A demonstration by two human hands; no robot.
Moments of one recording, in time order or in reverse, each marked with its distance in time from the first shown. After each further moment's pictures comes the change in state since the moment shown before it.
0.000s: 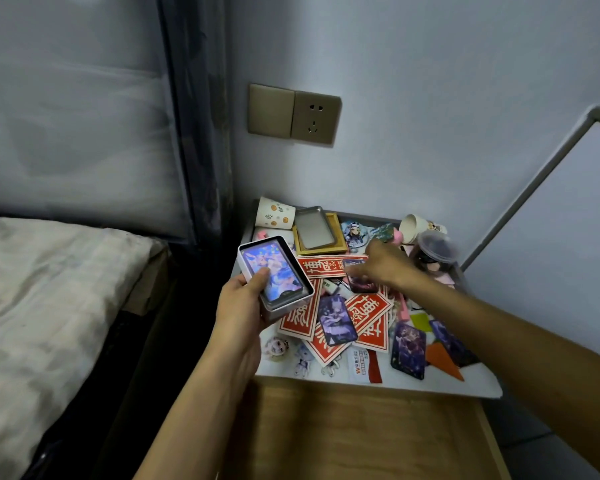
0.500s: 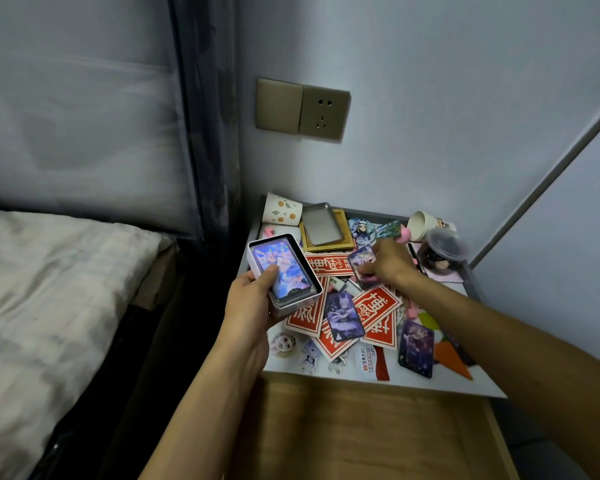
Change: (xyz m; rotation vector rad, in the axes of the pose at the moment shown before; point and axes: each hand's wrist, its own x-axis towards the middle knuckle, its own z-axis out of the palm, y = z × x) left_hand 0.004 -0.002 -0.002 0.008 0.005 -0.014; right_hand 0.018 0.006 0.017 0.179 0.086 0.070
